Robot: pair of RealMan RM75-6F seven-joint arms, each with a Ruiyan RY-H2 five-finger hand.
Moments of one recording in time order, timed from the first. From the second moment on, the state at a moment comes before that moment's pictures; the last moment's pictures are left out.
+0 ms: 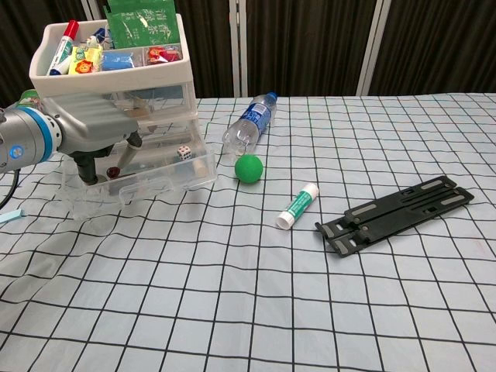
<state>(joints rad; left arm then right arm) -0.95 -1.45 -0.03 -1.63 0.70 1.06 1.08 0.08 -1.00 0.08 -1.65 -1.41 1.38 0.18</state>
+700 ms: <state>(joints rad) -0.97 -1.44 -0.02 -1.65 0.66 1.07 1.10 0.08 -1.00 0.08 -1.65 -1.41 1.39 0.19</state>
